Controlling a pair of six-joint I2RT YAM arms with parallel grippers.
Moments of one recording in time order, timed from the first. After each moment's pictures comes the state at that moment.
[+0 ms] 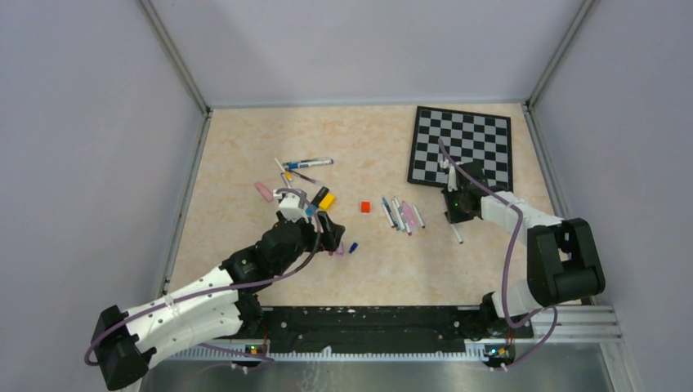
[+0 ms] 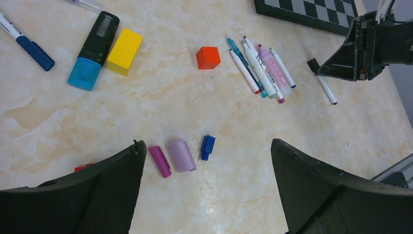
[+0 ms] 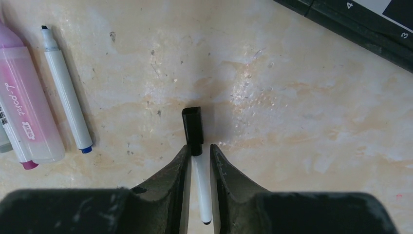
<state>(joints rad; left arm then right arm) -0.91 0.75 0.46 -0.11 -0.36 -0.65 0.22 1.46 0.76 -0.37 0.02 0.00</state>
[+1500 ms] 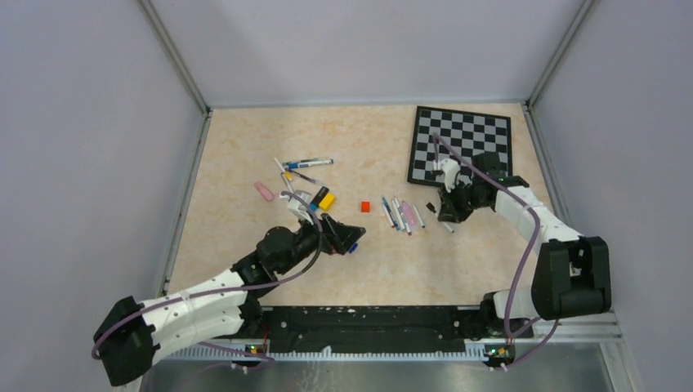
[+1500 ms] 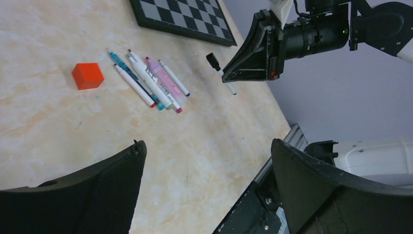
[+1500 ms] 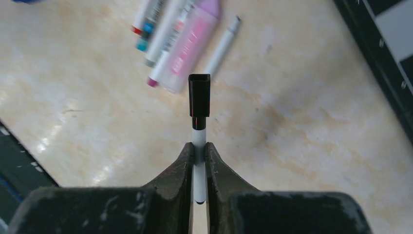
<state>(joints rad) -0.90 0.78 0.31 0.38 -0.08 -0.77 0.13 1.39 0.85 -0.62 -0.45 -0.51</state>
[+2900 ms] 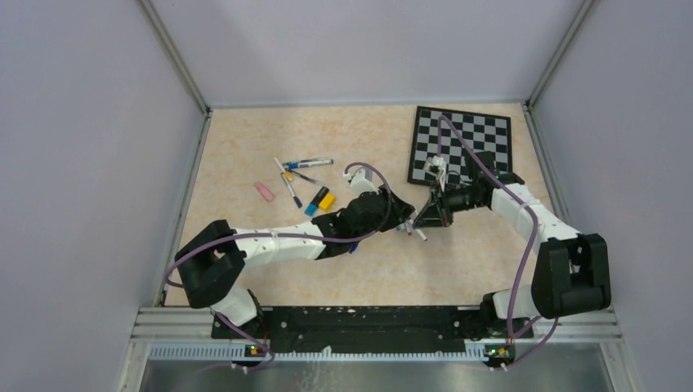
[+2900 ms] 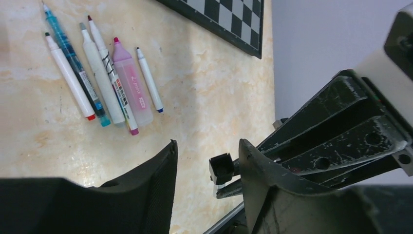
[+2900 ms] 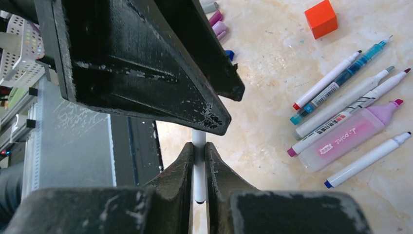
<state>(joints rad) -1.05 1.56 0.92 0.24 -0.31 -1.18 0.17 1.38 0.90 -0.71 -1.14 -0.53</state>
